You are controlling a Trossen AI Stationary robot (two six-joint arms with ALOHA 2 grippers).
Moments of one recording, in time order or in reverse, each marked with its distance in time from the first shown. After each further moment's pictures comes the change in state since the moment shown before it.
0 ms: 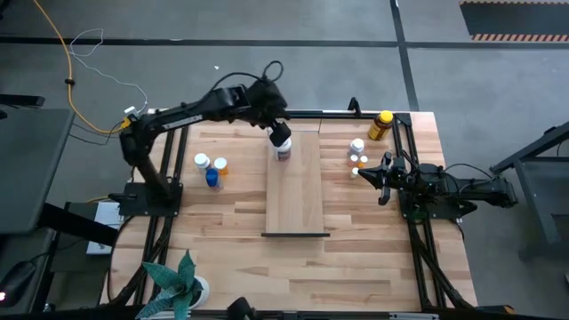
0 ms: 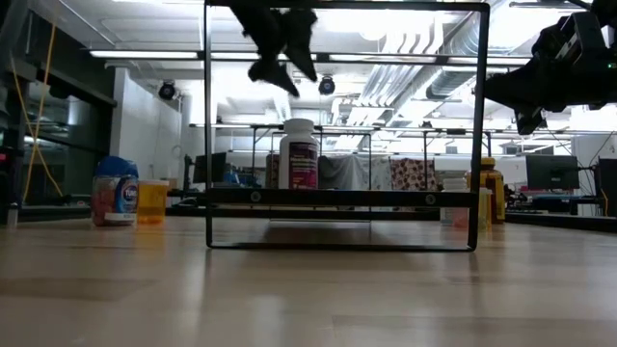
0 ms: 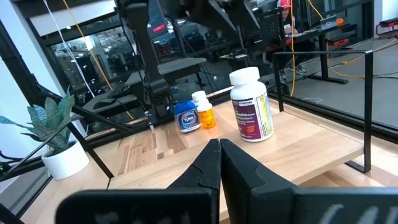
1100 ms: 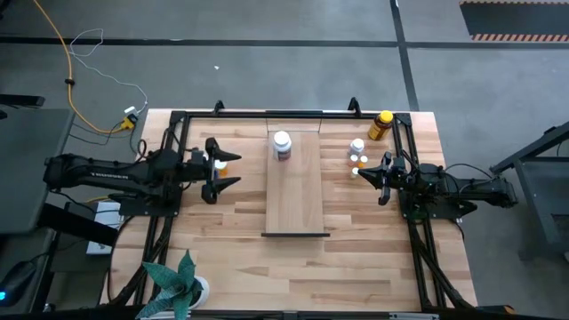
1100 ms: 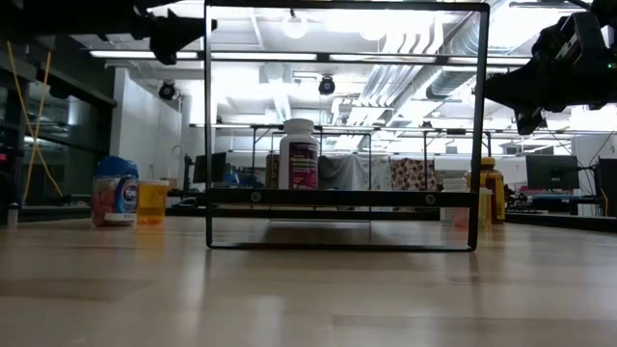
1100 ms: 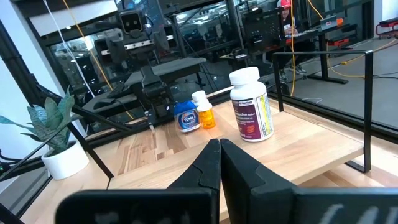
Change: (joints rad) left arm -0.355 -1.042 -1.359 1.229 -0.036 0.092; right arm 0.000 0.000 0.000 0.000 0.000 0.000
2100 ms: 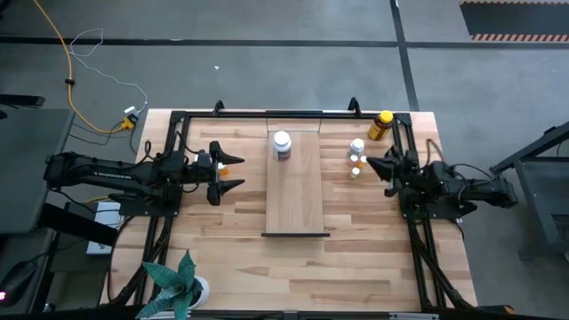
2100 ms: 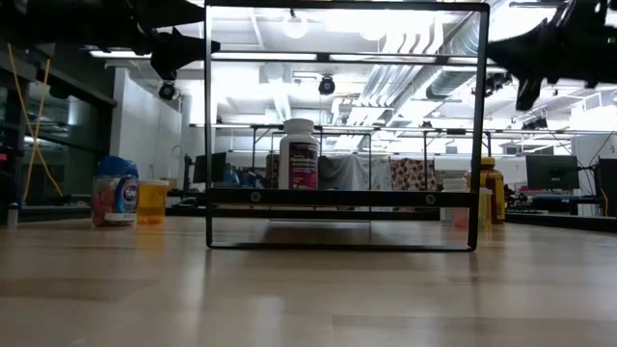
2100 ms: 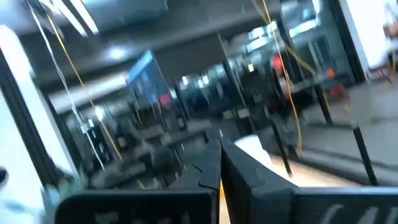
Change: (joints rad) left arm -0.008 0.053 -0.006 -0.038 -0.028 -0.027; right arm -0.001 0.000 0.000 0.313 0.074 0.015
